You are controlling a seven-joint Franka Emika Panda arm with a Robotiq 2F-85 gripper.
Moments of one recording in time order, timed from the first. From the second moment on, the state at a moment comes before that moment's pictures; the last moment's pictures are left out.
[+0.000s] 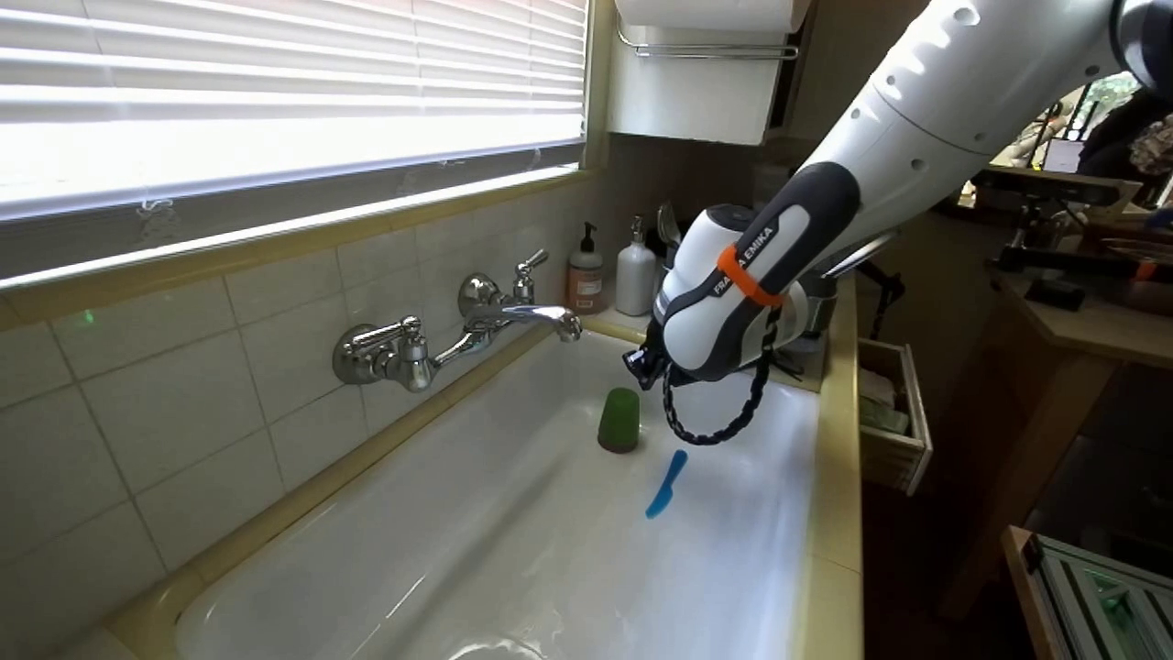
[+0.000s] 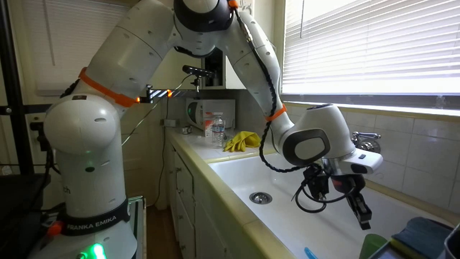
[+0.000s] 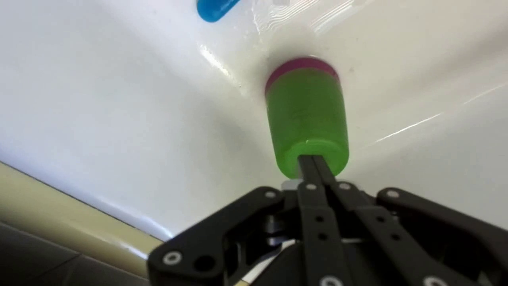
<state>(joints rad) 0.12 0.57 -0.42 -2.12 0.24 3.05 0.19</state>
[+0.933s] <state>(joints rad) -0.05 0.36 -0.27 -2.19 0.09 2.82 0.13</state>
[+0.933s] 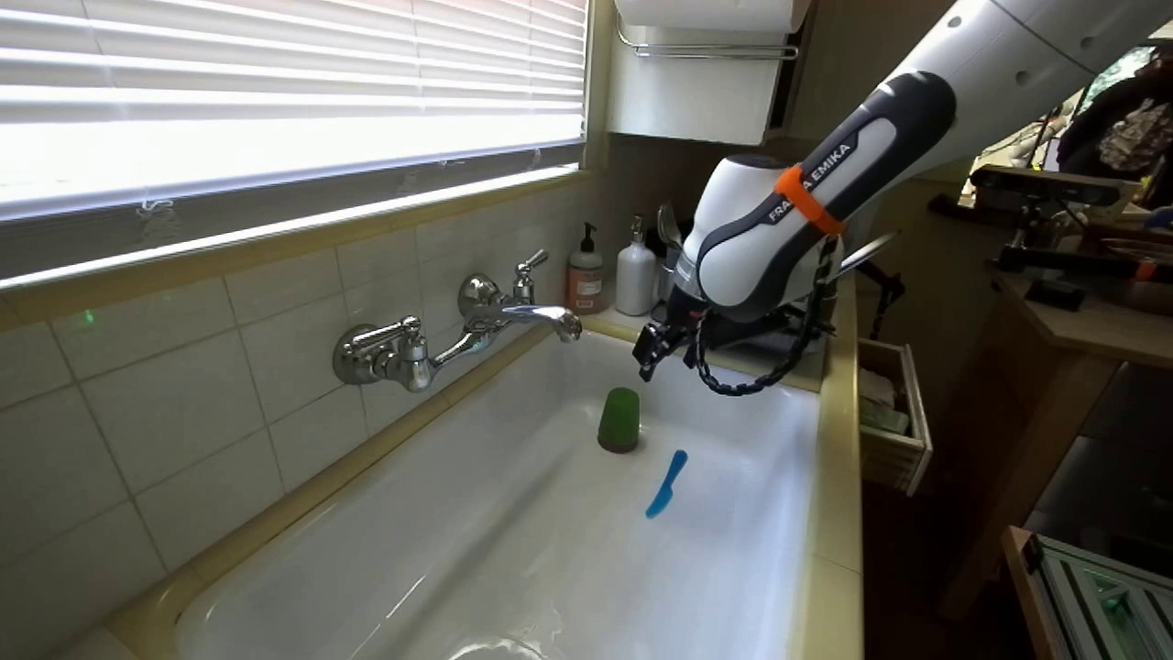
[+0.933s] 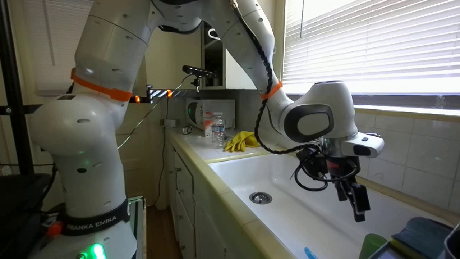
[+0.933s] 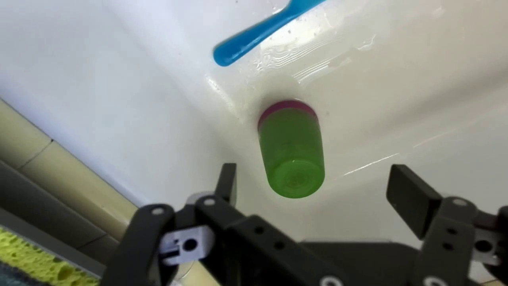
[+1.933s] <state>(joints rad) -0.06 0.08 -0.28 -2.36 -0.09 2.82 0.14</state>
